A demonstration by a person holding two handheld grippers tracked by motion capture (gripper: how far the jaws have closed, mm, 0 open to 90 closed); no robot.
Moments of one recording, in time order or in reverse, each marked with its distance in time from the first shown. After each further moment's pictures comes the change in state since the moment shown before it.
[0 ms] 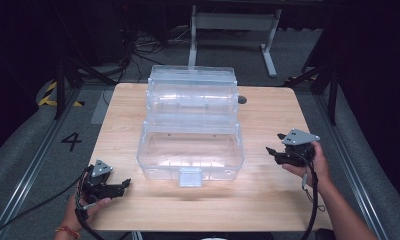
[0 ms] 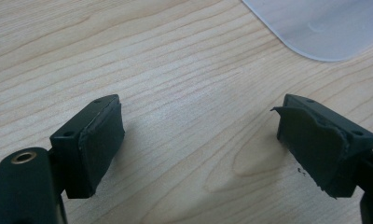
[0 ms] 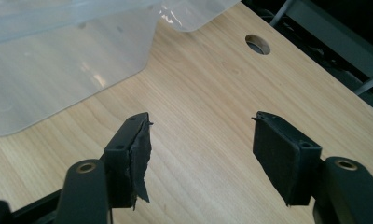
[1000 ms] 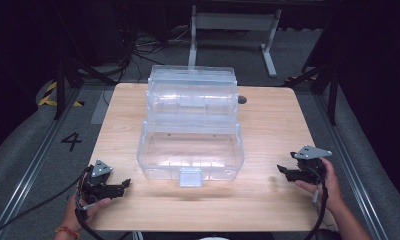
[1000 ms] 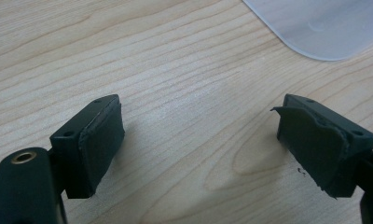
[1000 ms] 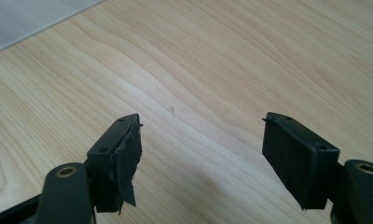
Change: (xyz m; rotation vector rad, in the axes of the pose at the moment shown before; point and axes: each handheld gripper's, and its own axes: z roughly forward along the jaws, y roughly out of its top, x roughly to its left) left arm 0.000 -0.001 0.000 -0.010 0.000 -0.006; right arm 0.000 -0.066 -0.007 0.101 0.026 0.170
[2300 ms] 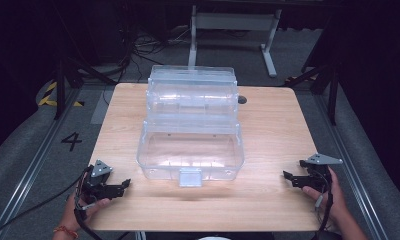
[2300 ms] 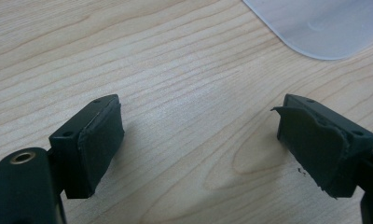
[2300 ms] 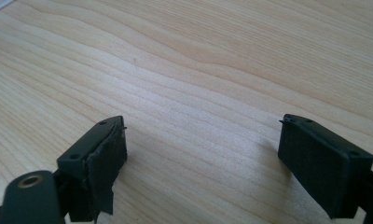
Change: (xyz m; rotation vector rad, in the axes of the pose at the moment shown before) left arm 0.000 0.000 -0.001 0.007 -0.001 0.004; right arm -0.017 -0.046 0.009 -0.016 0.015 0.225
